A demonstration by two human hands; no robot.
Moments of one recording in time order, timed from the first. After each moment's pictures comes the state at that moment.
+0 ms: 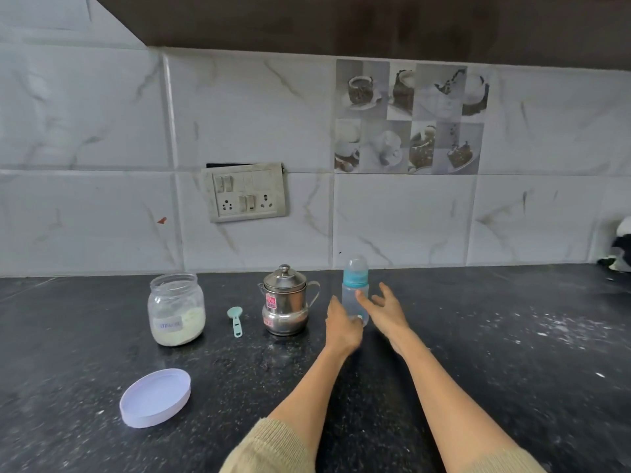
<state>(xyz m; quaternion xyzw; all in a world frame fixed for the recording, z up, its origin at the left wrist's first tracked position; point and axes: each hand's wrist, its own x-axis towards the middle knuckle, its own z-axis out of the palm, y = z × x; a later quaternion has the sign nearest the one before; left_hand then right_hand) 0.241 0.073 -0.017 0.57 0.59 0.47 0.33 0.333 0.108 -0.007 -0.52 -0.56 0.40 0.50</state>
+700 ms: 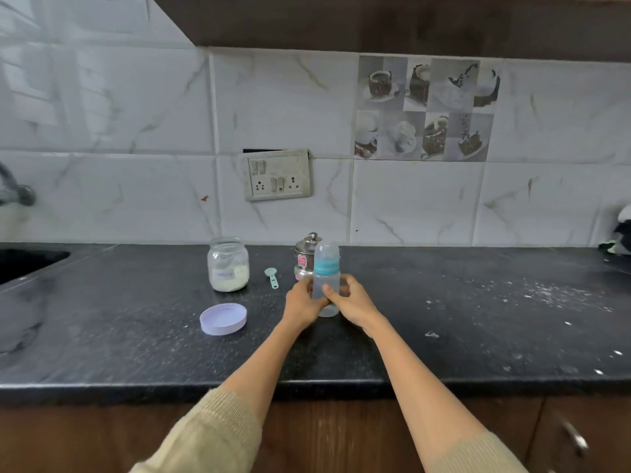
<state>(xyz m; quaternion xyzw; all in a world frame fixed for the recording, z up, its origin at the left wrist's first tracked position) 0.148 -0.038 -0.017 0.58 0.61 0.49 0.23 0.265 -0.019 -0.010 -0.48 -0.69 0.38 0.39</state>
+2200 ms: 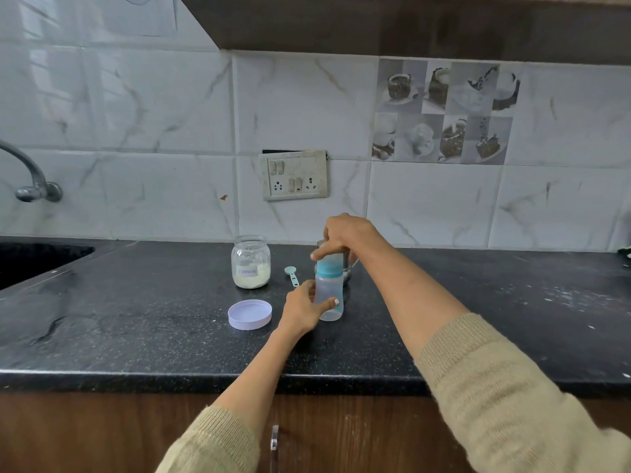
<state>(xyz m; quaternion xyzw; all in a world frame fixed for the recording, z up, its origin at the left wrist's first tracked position) 0.105 -0.062 -0.023 0.60 0.61 0.48 0.22 0.199 -0.039 0.128 -0.55 -0.83 -0.05 0.04</state>
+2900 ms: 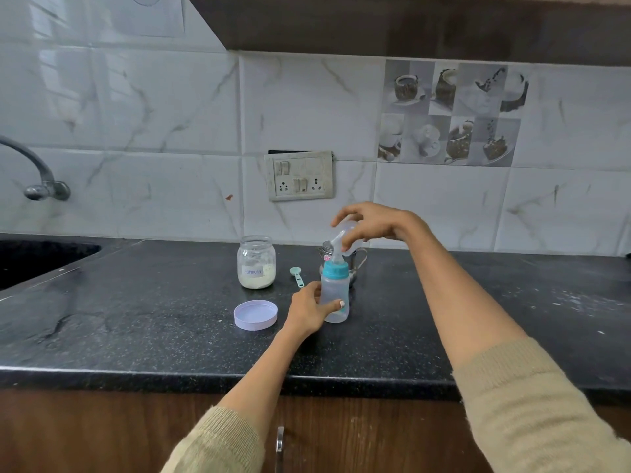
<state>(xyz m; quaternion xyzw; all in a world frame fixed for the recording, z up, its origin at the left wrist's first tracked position) 0.102 -0.062 -0.023 0.60 0.60 0.48 0.24 0.241 -0.028 0.145 -0.45 -0.85 0.22 0.18</state>
